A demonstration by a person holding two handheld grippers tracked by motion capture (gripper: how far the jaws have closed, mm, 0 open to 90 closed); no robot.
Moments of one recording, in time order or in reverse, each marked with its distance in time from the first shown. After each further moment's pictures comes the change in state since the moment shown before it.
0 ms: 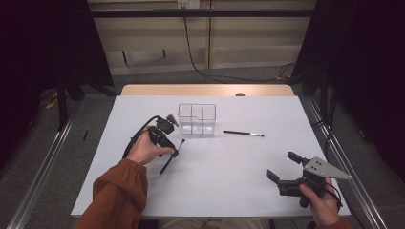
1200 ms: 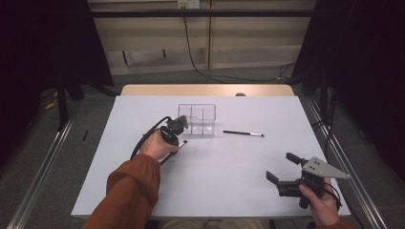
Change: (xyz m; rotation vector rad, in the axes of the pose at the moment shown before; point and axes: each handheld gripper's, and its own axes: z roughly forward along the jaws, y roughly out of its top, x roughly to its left) left arm -0.015 0.024 0.016 0.146 0.047 -0.039; right arm 0.001 -0.001 0.002 0.022 0.018 -0.002
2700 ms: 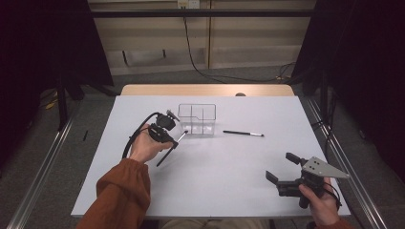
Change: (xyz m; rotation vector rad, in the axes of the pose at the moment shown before) left arm 0.009 -0.030 -0.038 -0.302 -0.106 0.001; right arm 0.000 0.000 0.001 0.004 -0.003 0.000
